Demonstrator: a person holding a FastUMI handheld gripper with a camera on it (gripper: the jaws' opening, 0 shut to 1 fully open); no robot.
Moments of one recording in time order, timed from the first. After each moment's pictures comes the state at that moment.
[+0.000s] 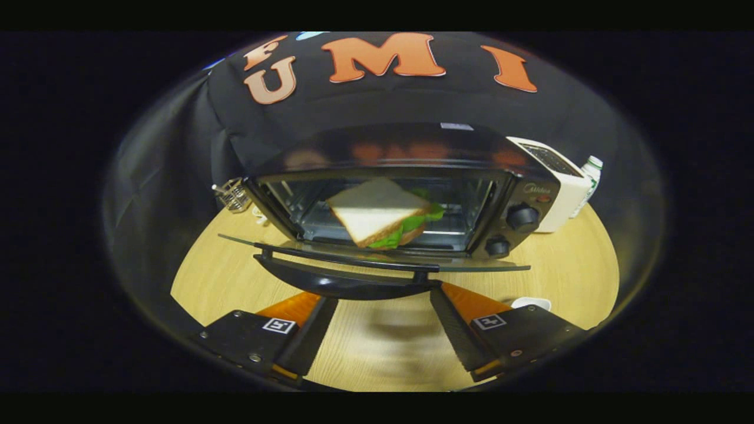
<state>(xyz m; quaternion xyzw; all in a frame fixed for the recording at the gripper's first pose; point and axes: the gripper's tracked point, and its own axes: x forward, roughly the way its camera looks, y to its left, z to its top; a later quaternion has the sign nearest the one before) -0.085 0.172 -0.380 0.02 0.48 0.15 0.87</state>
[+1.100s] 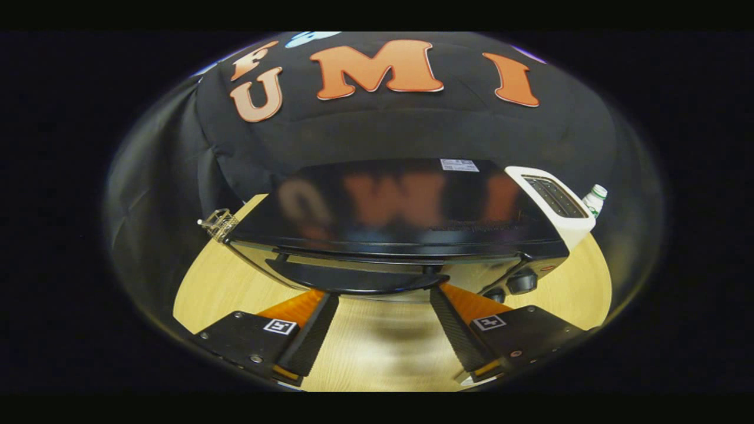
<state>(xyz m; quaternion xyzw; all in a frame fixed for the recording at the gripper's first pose) -0.013 0.186 -0.367 0.04 0.46 0.12 0.88</state>
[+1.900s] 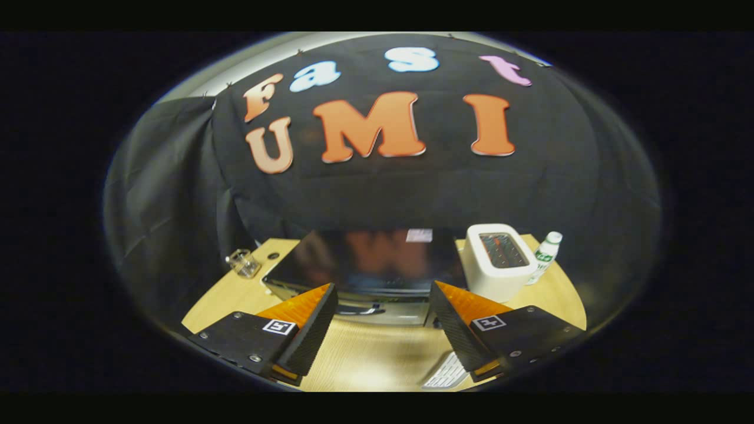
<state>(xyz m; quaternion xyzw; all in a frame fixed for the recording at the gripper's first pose) 0.010 0.096 -0.207 0.07 0.29 0.11 0.95</state>
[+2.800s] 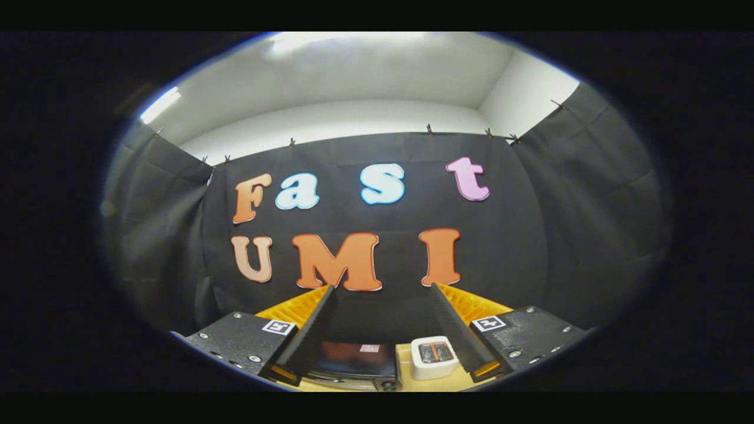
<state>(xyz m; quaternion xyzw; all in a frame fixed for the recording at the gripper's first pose) 0.026 0.018 0.039 0.06 -0.04 0.03 1.00</state>
